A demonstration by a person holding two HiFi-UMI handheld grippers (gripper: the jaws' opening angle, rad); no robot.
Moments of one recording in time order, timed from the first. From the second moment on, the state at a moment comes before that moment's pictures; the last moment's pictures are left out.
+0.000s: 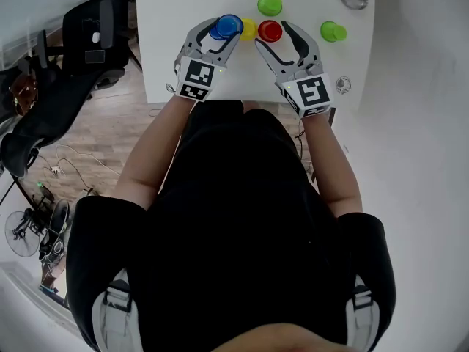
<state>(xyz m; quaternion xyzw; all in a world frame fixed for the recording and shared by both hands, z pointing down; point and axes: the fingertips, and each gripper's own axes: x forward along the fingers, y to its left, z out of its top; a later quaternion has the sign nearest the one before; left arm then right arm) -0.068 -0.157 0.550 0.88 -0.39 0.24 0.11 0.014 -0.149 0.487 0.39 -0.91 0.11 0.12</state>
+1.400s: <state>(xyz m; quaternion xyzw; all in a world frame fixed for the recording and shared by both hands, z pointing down) -0.068 -0.207 0.451 0.91 -0.40 0.12 0.07 0.031 -0.215 0.539 0.41 -0.87 0.15 0.20</state>
